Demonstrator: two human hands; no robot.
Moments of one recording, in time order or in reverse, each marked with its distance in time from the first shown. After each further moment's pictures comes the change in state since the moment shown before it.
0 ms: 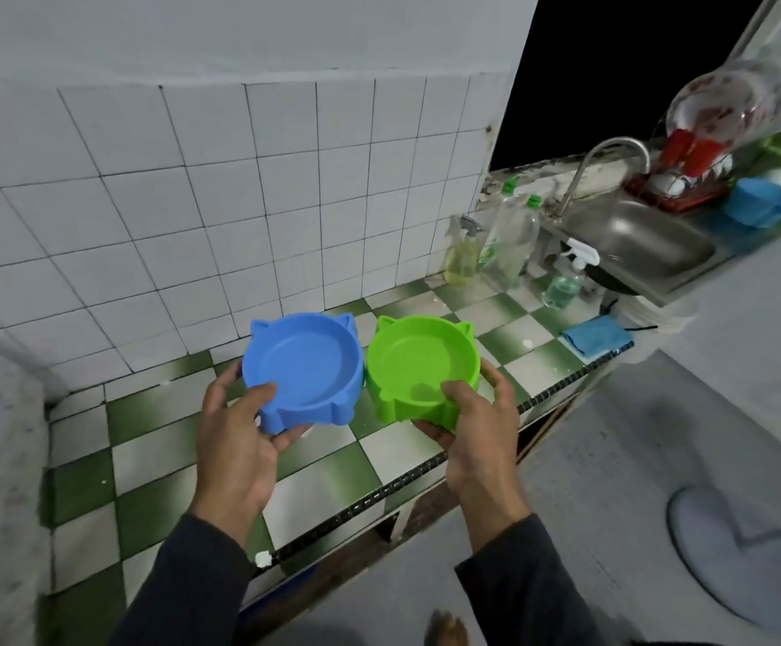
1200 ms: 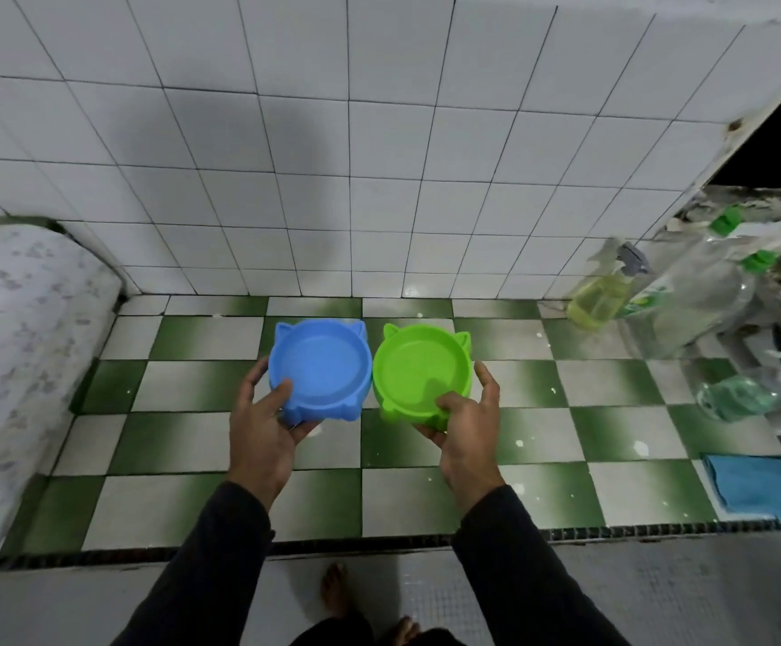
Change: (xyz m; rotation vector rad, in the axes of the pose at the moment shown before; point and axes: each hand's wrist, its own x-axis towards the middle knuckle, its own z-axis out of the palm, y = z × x) left_hand 0.118 -0.099 0.026 -0.134 0.402 0.088; right_hand 0.222 0.051 0.060 -0.275 -0.308 0.339
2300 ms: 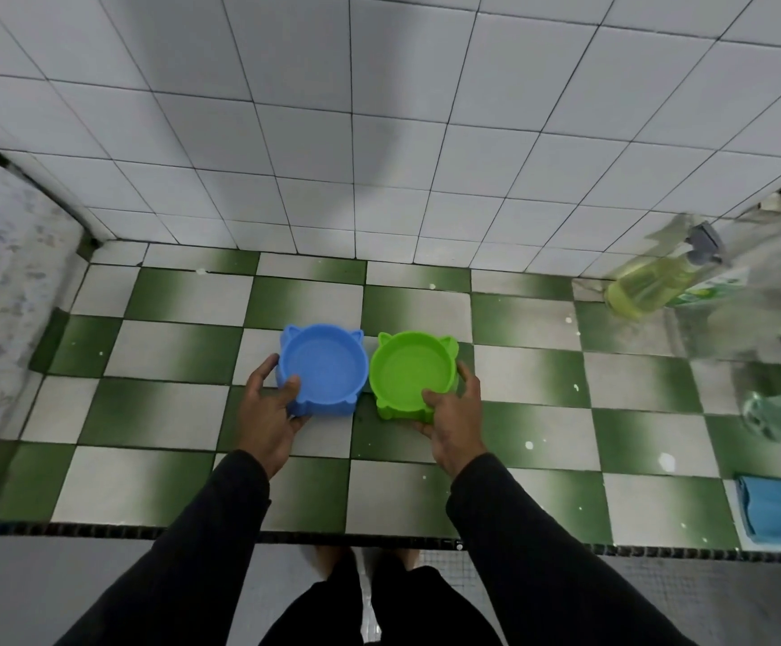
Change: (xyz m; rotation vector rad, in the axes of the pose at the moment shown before) left_hand 0.072 -0.060 -0.011 0.197 0.125 -0.155; right_hand 0.111 0.052 -0.012 -0.229 -0.022 0.195
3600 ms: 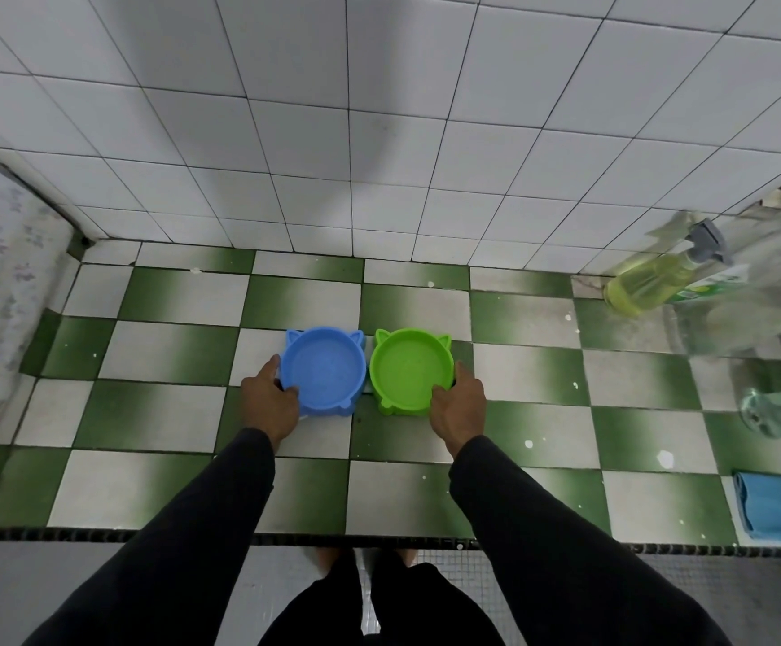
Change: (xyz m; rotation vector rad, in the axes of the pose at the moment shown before) left_hand 0.029 -0.001 0.003 0.867 0.101 0.196; right_hand 0.021 -0.005 -0.006 -0.960 0.120 -0.358
